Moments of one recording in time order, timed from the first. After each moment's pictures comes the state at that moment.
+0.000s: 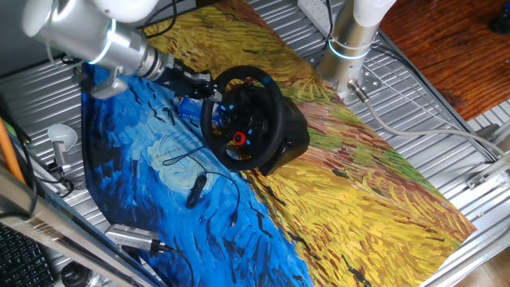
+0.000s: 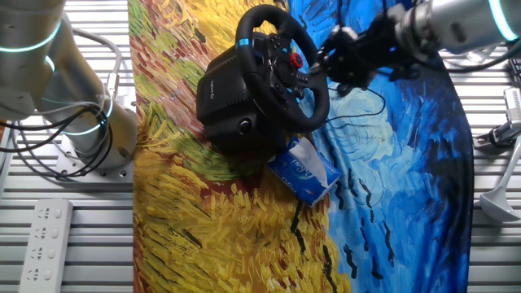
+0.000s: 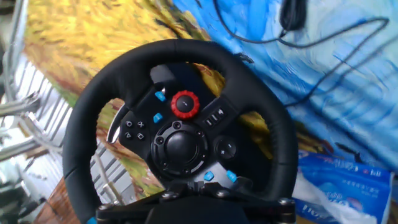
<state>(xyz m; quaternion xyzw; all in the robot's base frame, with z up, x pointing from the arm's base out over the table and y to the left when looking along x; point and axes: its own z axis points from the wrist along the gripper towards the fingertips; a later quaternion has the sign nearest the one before) 0.458 0.038 0.222 0.45 -0.82 -0.26 0.24</state>
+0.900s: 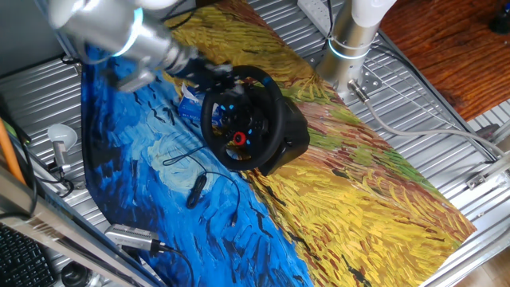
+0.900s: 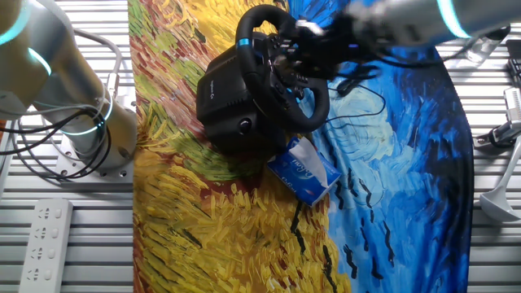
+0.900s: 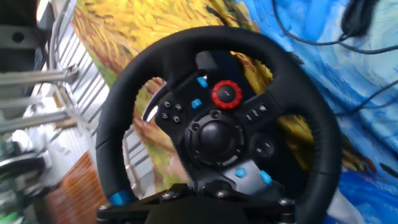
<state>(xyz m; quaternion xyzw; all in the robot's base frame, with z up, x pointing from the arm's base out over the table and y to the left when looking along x) 0.396 0.053 0.231 0.50 -0.80 -0.27 0.21</state>
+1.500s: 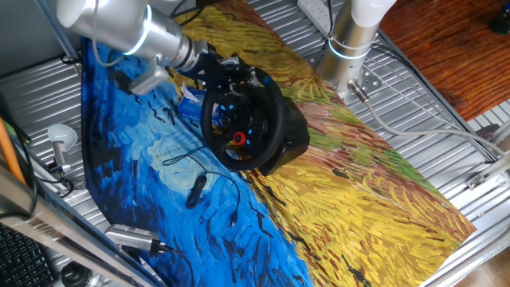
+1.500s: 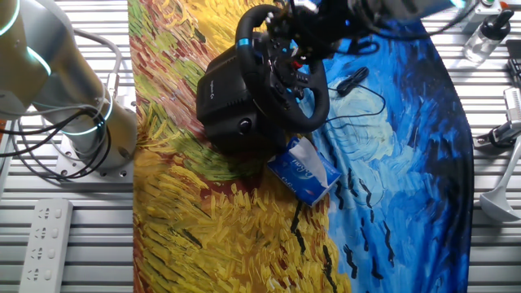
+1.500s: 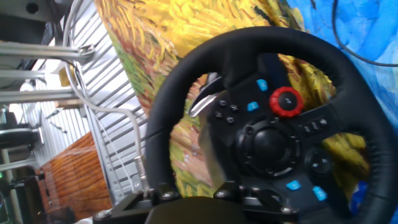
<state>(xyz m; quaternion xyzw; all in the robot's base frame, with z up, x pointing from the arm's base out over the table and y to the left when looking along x) 0.380 0.072 0.266 0.53 -0.77 -0.27 0.24</state>
